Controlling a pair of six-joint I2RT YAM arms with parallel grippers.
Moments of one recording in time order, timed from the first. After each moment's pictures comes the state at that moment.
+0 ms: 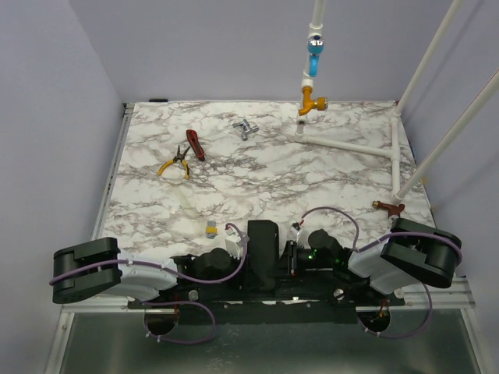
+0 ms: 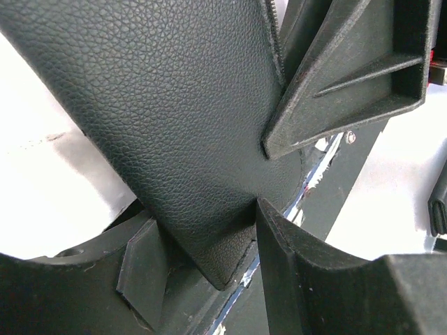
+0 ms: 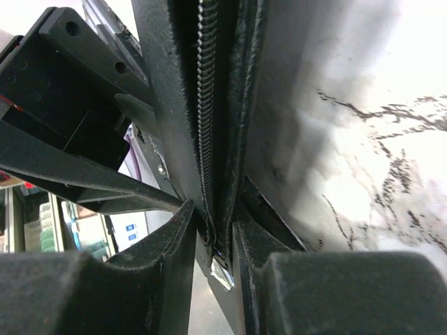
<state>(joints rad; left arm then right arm) -1.31 1.14 0.07 0.54 0.01 -0.93 1.03 1.45 0.07 0.89 -0.36 1.19</state>
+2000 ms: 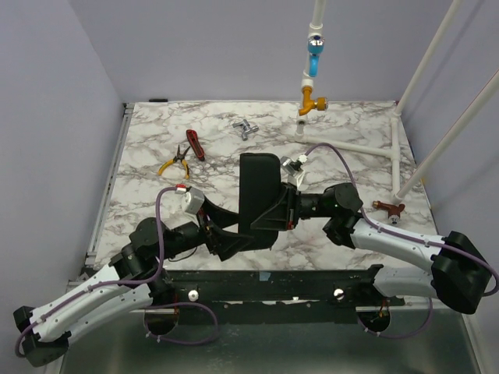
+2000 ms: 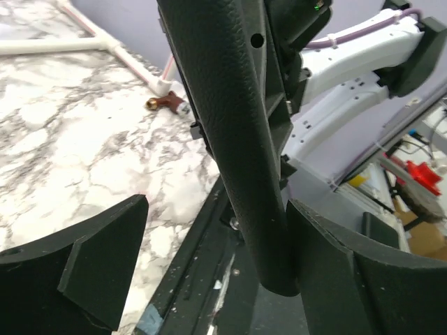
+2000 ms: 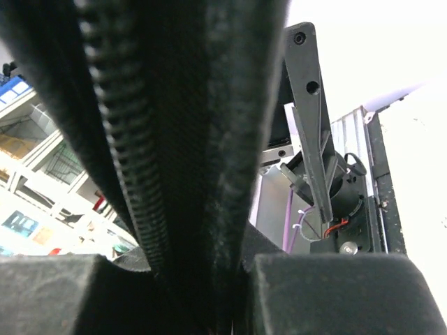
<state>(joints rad) -1.01 0.43 0.50 0.03 0.20 -0.53 0.85 1.20 0.60 0.97 -0.80 1.09</state>
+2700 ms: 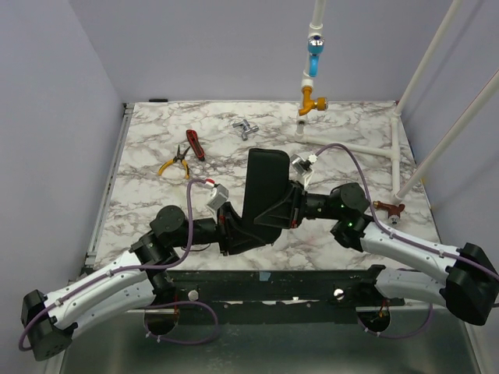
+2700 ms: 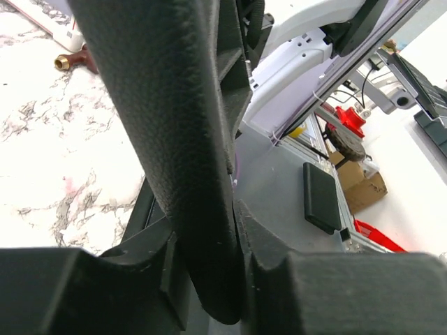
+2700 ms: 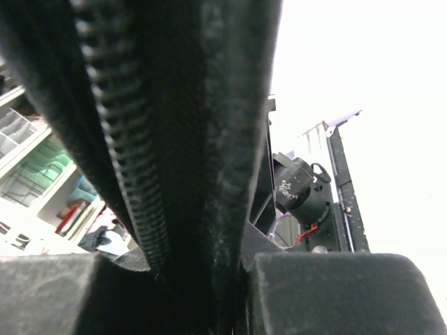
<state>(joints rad) -0.93 0.64 0.49 0.26 0.55 -0.64 0.84 1.11 0.59 0.86 -0.72 1.00</state>
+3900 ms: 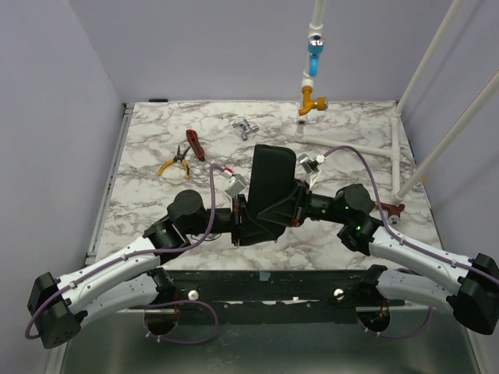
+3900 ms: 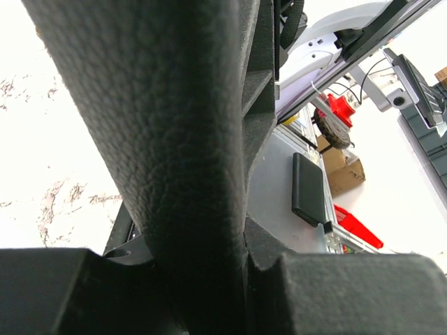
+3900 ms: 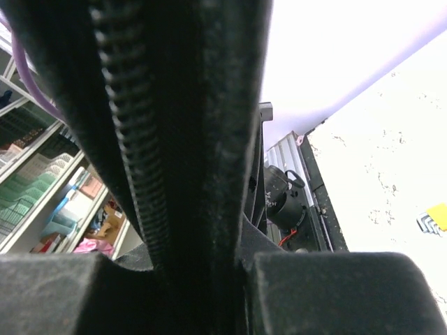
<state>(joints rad) -0.91 0.85 0.60 0.26 0.63 -0.69 0.84 1.01 0.58 0.68 -0.60 0.92</state>
